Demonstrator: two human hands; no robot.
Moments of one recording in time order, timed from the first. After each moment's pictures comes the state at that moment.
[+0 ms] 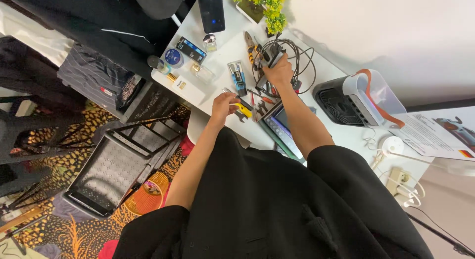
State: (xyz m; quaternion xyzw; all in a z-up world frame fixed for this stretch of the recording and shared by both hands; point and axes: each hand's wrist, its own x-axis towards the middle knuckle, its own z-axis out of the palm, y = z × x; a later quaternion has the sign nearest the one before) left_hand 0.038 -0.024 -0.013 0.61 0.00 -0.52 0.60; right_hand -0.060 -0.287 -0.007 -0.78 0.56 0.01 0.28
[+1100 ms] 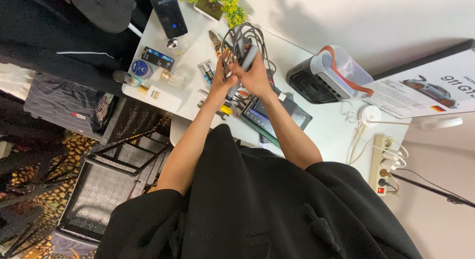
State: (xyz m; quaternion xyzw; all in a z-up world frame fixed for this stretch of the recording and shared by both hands) left_hand 0.018 -0.119 0.029 0.42 -0.28 -0.50 0.70; right_hand -0.102 -0.219 0.138 -0.71 0.38 -0.26 0.53
